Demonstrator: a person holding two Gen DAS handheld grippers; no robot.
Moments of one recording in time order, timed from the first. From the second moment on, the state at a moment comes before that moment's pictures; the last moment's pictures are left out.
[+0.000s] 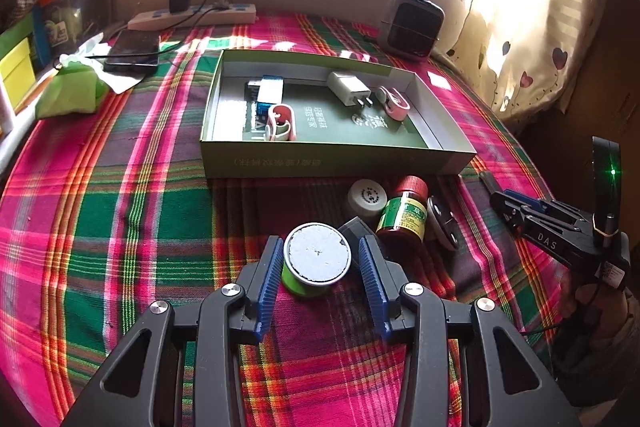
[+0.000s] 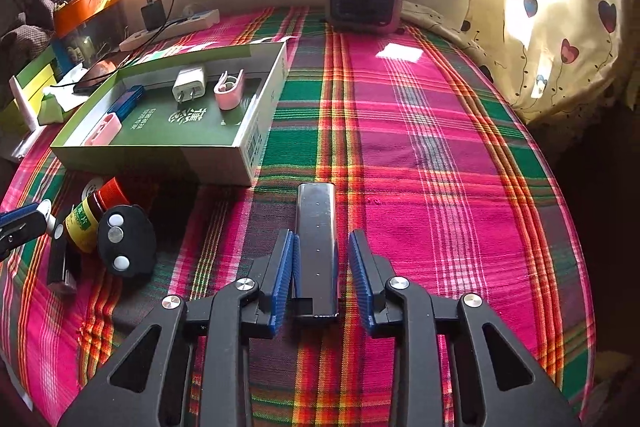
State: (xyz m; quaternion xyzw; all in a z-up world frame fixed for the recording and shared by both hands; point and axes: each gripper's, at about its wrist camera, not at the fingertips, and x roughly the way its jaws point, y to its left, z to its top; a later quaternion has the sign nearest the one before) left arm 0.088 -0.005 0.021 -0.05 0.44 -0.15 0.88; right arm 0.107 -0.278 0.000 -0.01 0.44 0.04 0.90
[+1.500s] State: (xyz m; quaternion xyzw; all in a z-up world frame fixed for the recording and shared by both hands) left arm 0.094 0.015 0.012 -0.06 0.44 -0.09 0.89; right arm 0.105 -0.282 -0.001 0.00 0.44 0.04 0.90
